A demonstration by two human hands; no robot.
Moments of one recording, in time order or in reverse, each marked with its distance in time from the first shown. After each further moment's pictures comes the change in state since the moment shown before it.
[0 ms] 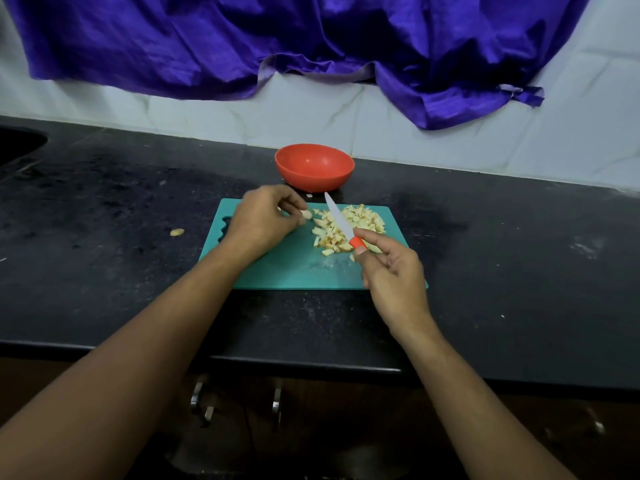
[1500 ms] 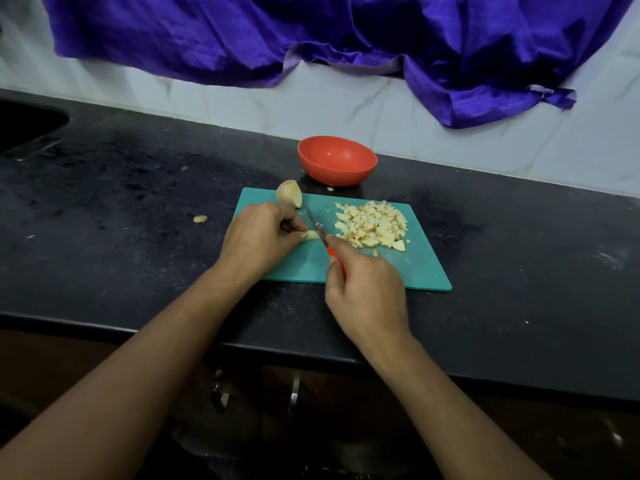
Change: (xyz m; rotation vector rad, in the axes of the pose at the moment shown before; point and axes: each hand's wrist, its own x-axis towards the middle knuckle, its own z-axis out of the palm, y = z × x) left_hand -0.045 -0.025 -0.016 0.131 0.057 -0.021; right_hand -0.030 -0.030 0.054 -0.775 -0.089 -0.341
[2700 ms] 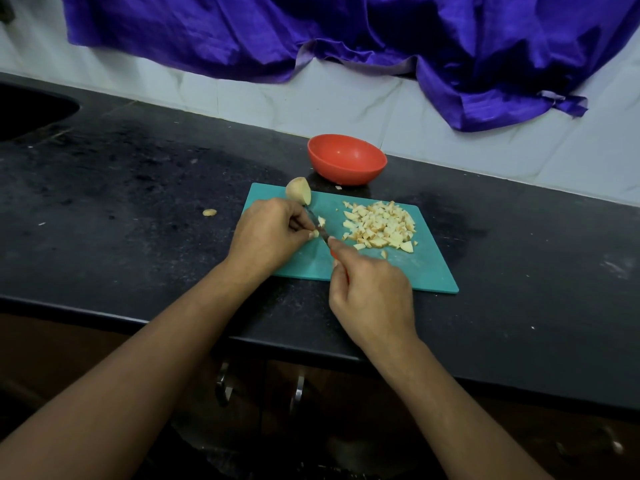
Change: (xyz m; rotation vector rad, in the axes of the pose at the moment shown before) left_hand -0.003 0.005 -0.004 -0.022 0.014 -0.025; right_hand -0.005 -0.006 -0.001 -0.117 -0.023 -0.068
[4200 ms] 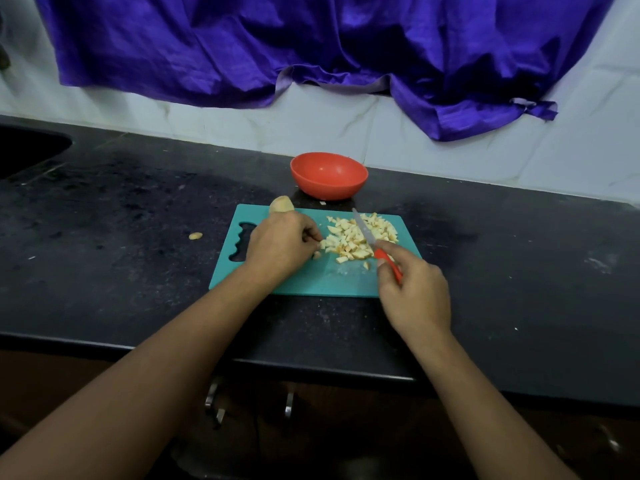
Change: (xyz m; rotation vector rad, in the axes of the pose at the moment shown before) left_hand 0.026 0.027 0.028 0.171 -0.086 0.064; right_hand 0.006 0.072 -0.024 0.221 0.116 0.304
